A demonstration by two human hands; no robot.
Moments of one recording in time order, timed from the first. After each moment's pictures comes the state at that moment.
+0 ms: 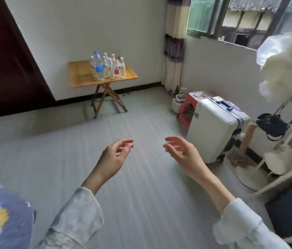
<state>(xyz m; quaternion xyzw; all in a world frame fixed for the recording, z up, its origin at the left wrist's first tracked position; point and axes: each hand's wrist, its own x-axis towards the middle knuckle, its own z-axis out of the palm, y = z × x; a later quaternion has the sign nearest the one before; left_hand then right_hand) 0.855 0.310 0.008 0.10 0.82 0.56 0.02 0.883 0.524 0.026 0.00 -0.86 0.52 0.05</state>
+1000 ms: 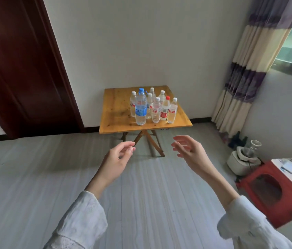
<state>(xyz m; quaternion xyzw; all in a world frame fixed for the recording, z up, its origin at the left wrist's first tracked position) 0.171 0.117 0.010 0.02 0.81 0.57 -0.08 0.139 0.345 0.036 0.10 -0.85 0.52 0.03</state>
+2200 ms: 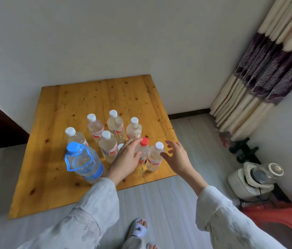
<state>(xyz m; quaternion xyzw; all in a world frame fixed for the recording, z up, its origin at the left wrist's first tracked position) -0.509 0.224 -0.096 0.04 0.91 0.42 0.04 -0.521 0.406 -0.104 -0.02 -0.92 0.38 -0.07</state>
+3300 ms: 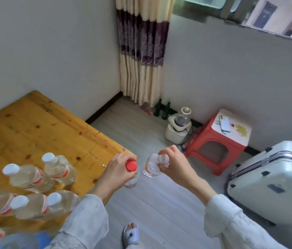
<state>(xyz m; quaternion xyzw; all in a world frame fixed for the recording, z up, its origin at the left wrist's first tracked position) -0.529 0.335 -0.101 0.40 0.84 0.34 0.17 -0.401 0.492 -0.085 -0.26 -0.91 0.31 0.04</state>
